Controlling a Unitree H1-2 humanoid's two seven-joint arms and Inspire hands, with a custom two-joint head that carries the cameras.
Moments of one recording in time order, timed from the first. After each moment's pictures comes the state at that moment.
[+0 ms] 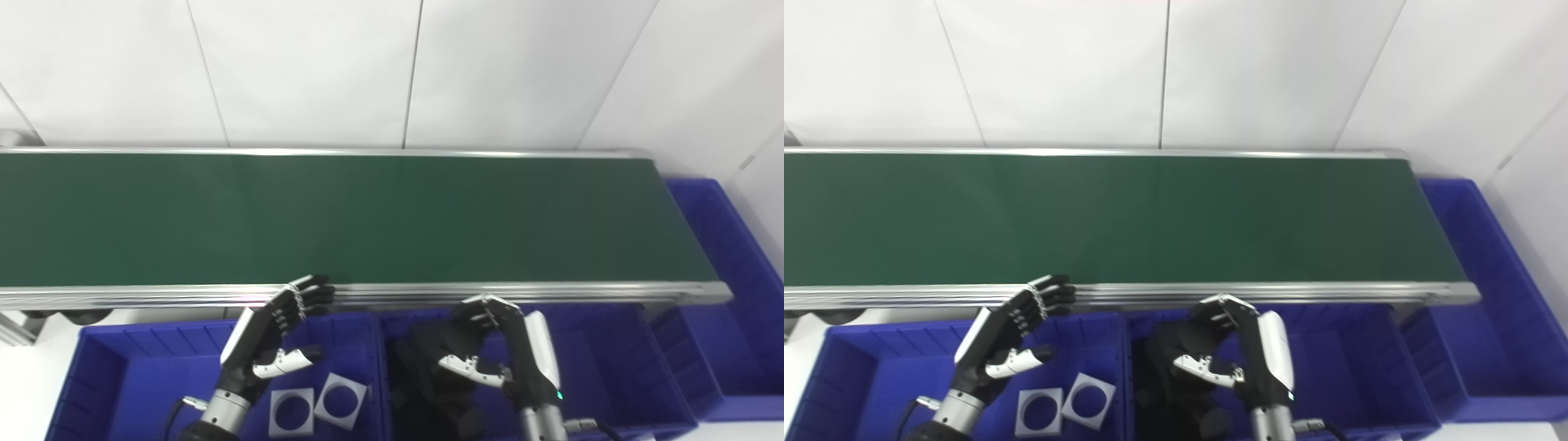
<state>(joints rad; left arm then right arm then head) 0.12 0.09 -0.14 0.19 -0.11 -0.40 -0.26 0.23 -0.03 0.19 -0.12 -0.58 -0.12 -0.17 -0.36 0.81</state>
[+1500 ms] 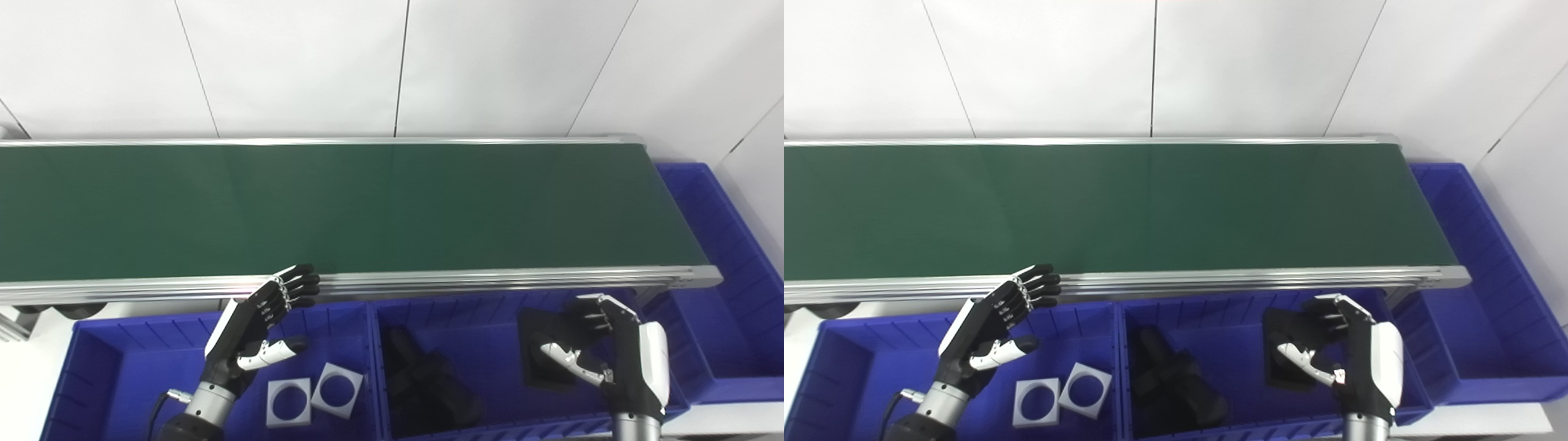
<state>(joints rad) 0.13 0.12 -0.13 0.18 -0.14 -0.38 -0.28 0.30 -0.10 -0.09 -0.09 -0.52 -0.13 -0.33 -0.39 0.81</state>
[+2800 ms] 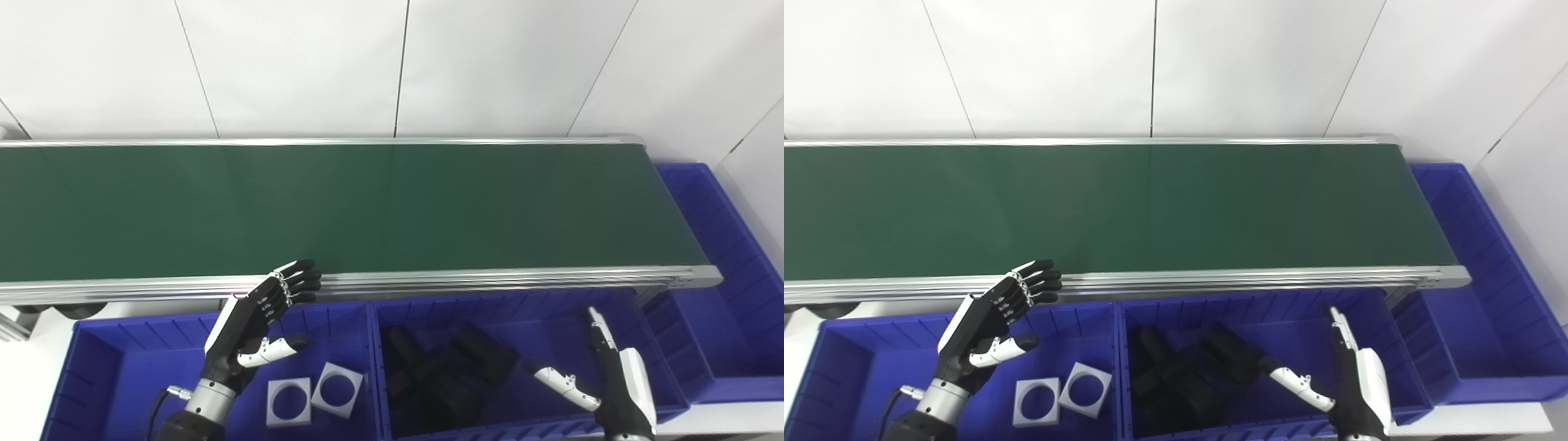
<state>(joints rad) 0.13 0.12 -0.13 0.15 -0.14 -0.38 -0.28 0.34 -0.16 -0.05 -0.09 -0.45 -0.01 -0.16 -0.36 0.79</state>
